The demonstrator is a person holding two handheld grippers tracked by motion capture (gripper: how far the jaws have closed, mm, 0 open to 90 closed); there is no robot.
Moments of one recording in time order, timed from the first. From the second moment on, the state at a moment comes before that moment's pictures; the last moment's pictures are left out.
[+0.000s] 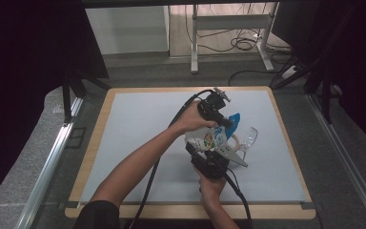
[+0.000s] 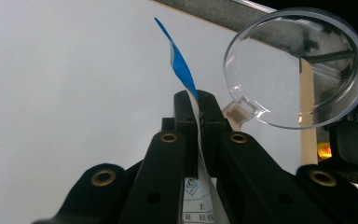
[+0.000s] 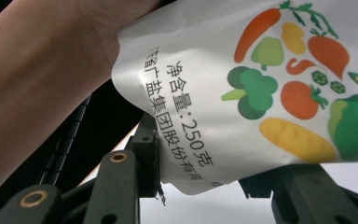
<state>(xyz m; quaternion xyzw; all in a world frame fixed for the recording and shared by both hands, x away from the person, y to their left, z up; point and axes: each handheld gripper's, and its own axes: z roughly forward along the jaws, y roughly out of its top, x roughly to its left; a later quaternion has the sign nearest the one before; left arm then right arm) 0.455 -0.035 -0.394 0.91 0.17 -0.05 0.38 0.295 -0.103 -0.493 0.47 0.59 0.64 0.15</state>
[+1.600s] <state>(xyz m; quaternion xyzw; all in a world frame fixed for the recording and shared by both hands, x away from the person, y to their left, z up) 0.455 -0.032 -0.393 0.91 0.17 -0.05 0.38 0.295 -0.101 -0.493 0.47 0.59 0.64 0.15</state>
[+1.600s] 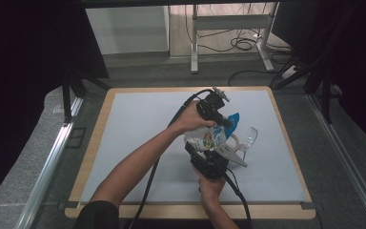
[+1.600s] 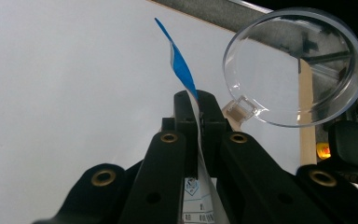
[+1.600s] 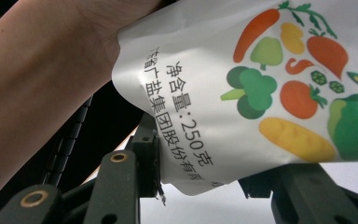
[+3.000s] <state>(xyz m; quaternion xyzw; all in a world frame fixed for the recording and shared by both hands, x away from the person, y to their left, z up) 0.459 -0.036 -0.394 0.91 0.17 -0.05 0.37 0.300 -0.102 -0.494 0.47 0.58 0.65 0.14</state>
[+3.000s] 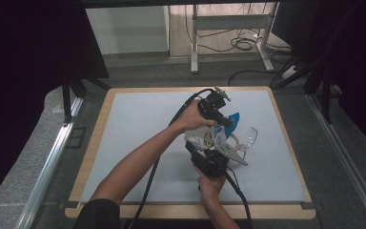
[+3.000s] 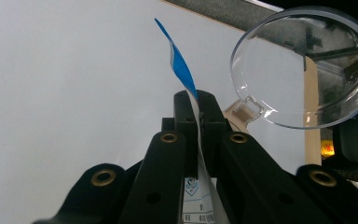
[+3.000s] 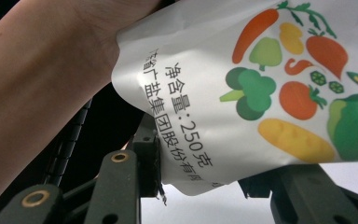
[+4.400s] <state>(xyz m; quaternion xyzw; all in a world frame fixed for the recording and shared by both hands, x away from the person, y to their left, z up) 0.456 -0.038 -0.392 0.91 0.17 -0.05 0.37 0.297 -0.105 -0.493 0.47 0.57 0.65 0.14</state>
